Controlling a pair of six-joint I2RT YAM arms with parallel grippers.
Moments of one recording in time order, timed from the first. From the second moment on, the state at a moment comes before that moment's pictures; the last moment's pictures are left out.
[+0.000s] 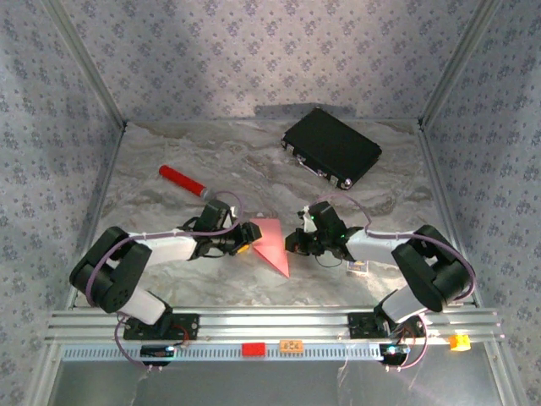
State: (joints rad) left arm -0.61 1.50 0.54 0.14 0.44 -1.02; right arm 0.64 1.50 0.55 0.13 -0.49 0.77
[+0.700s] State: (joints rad) left arm -0.60 1.50 0.54 0.20 0.46 -1.05; right arm 0.63 1.49 0.54 0.13 -0.49 0.77
